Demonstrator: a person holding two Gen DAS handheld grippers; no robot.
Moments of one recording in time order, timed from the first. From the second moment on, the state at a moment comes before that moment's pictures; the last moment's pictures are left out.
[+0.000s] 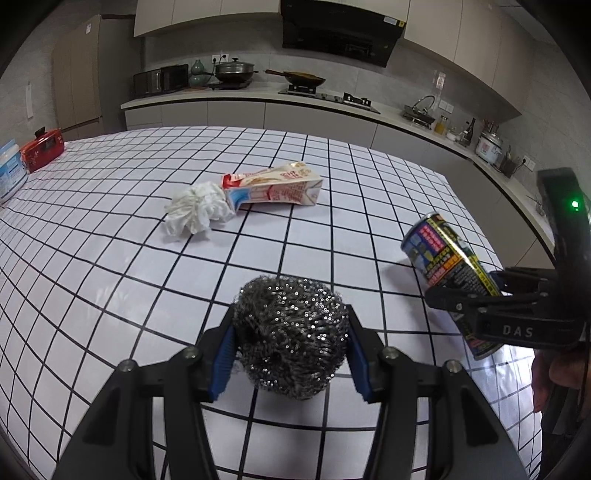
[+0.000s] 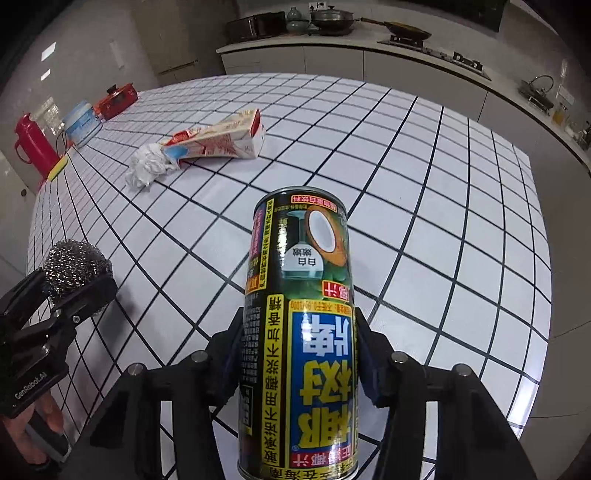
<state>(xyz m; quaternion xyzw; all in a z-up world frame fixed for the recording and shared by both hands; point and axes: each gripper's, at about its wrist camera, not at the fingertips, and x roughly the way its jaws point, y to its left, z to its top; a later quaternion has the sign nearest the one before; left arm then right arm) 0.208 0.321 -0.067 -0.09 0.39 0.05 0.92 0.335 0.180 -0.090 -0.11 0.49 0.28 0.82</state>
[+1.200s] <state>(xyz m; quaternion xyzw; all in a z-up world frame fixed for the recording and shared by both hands) 0.139 0.038 -0.043 -0.04 0.37 -0.10 0.92 0.189 -0.172 -0.059 -0.01 0.47 0.11 0.88</state>
